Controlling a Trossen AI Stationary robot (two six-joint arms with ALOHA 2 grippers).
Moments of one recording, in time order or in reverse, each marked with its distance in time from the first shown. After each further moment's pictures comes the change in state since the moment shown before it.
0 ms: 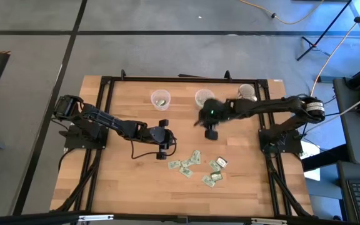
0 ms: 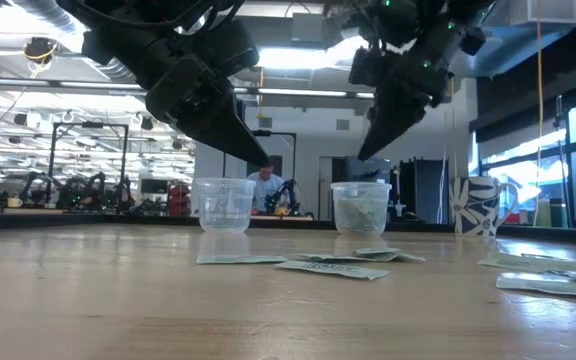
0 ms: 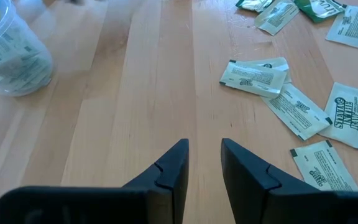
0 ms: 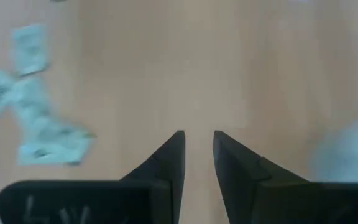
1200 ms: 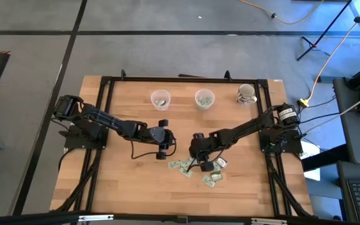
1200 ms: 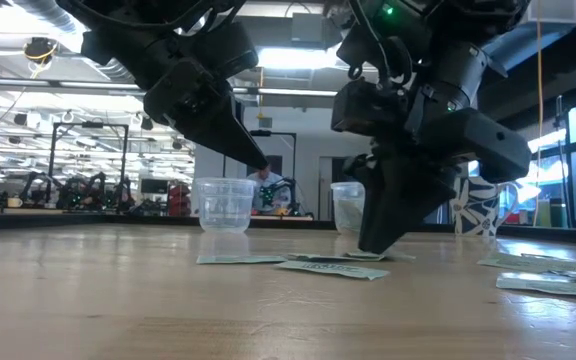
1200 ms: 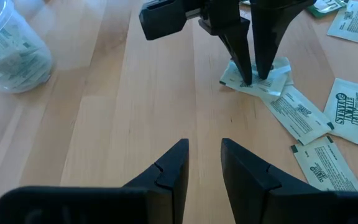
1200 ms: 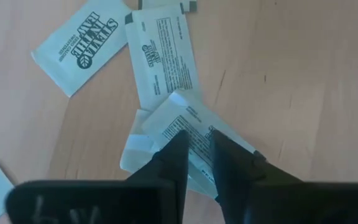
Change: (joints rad) left arm 0.000 0.000 0.000 -0.011 0.000 -0.001; right arm 0.348 0.360 0.004 0.218 0.011 0.051
